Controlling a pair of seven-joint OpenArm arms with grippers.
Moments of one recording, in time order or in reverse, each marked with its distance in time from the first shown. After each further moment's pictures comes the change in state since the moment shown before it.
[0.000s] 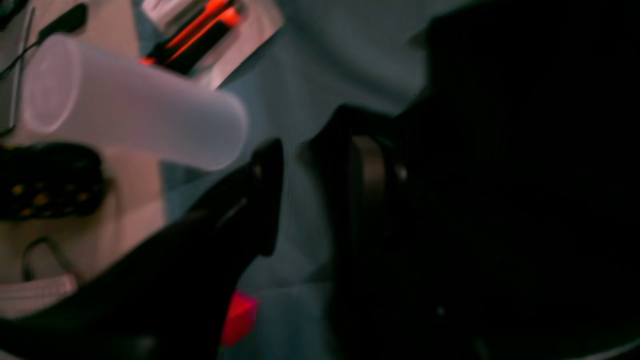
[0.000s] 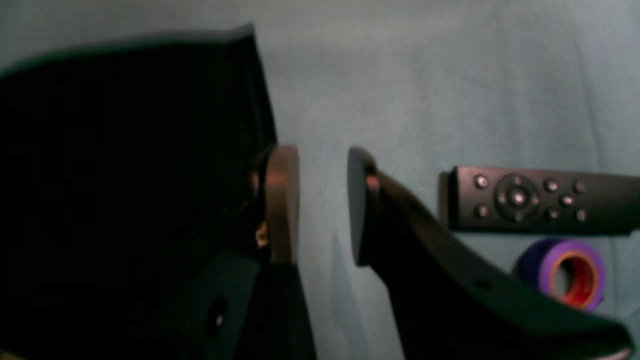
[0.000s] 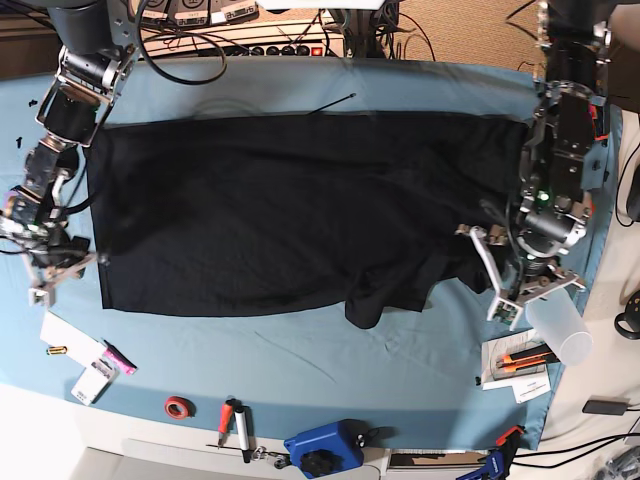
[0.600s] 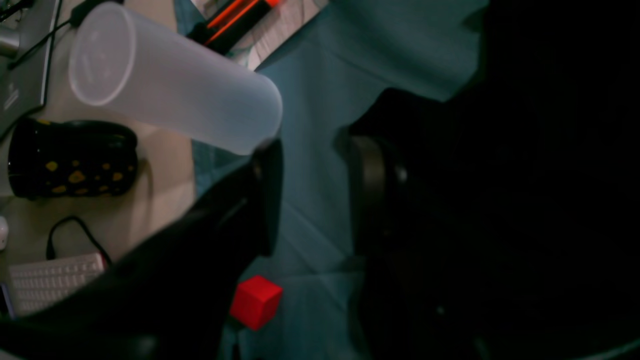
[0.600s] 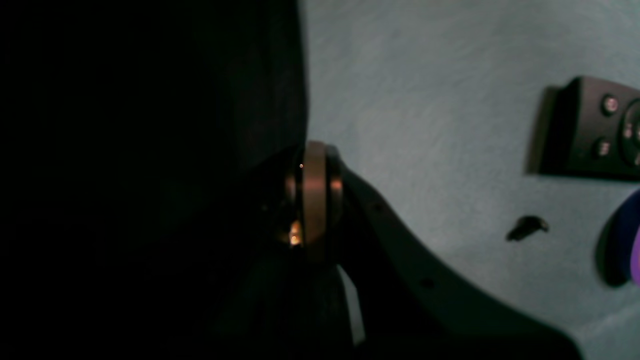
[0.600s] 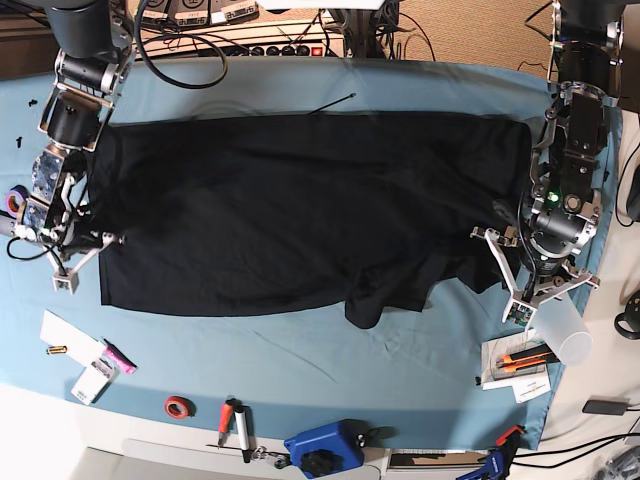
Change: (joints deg) left arm 0.2 -2.1 0.0 0.0 -0.2 2.5 0.3; right arm -0.1 0.7 -3.8 -4.0 5.2 5.1 -11.9
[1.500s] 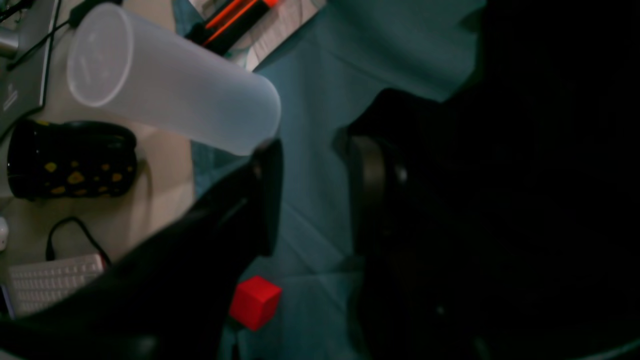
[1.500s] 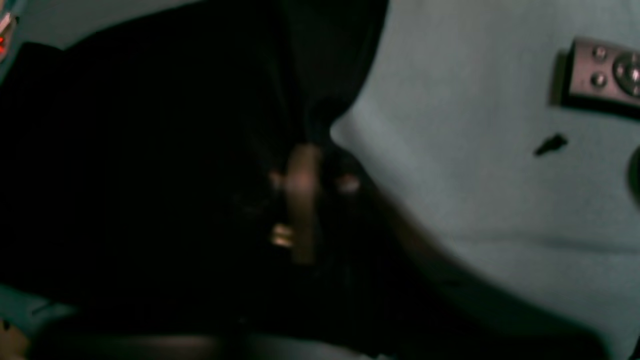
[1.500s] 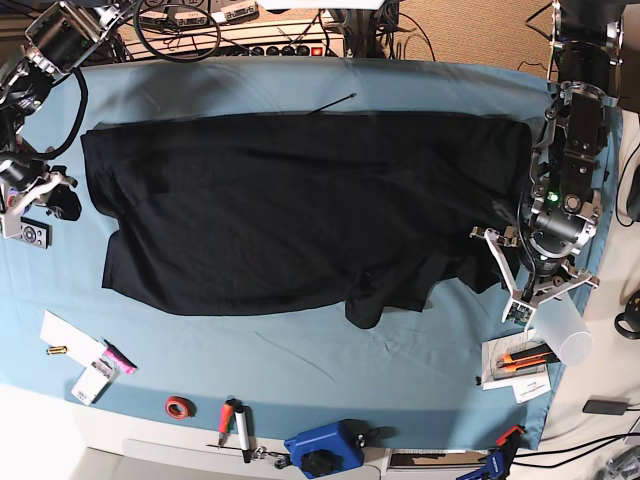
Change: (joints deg) left arm 0.0 0.0 0.0 0.0 0.0 0.0 0.0; right arm -17.8 -0.7 30.1 25.6 43.4 16.0 -19.5
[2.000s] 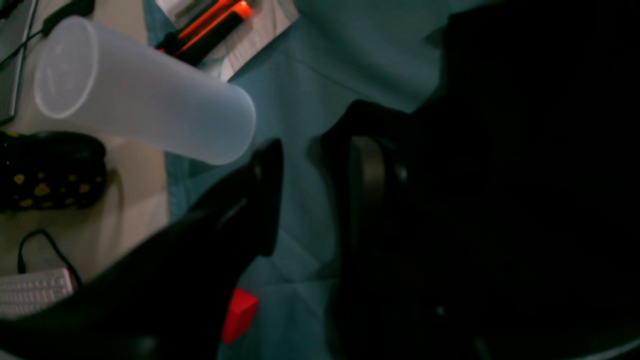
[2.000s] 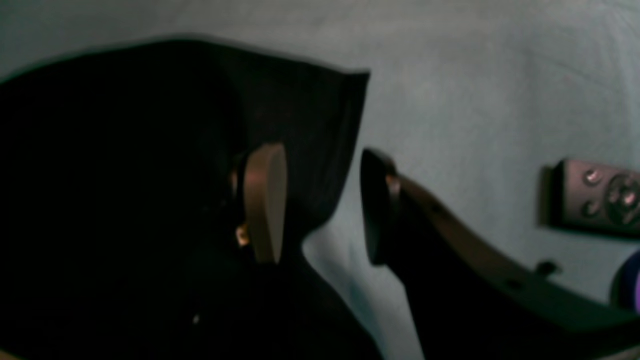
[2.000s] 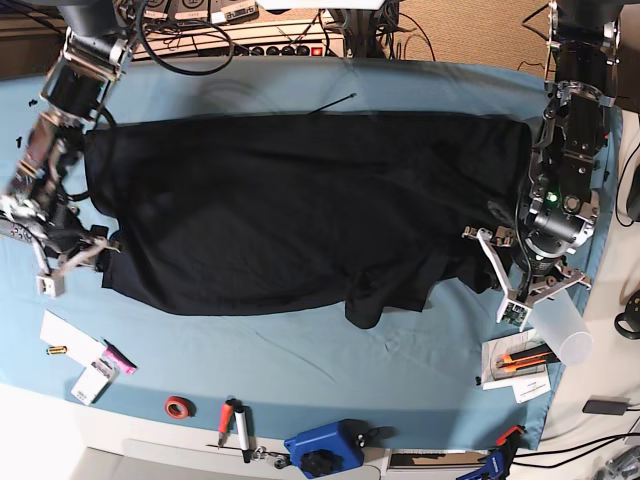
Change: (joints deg) left arm 0.0 0.8 0.0 0.0 -2.9 0.1 -0.7; right arm 12.7 -1.4 -23.7 -12.9 -36.2 -17.6 24.6
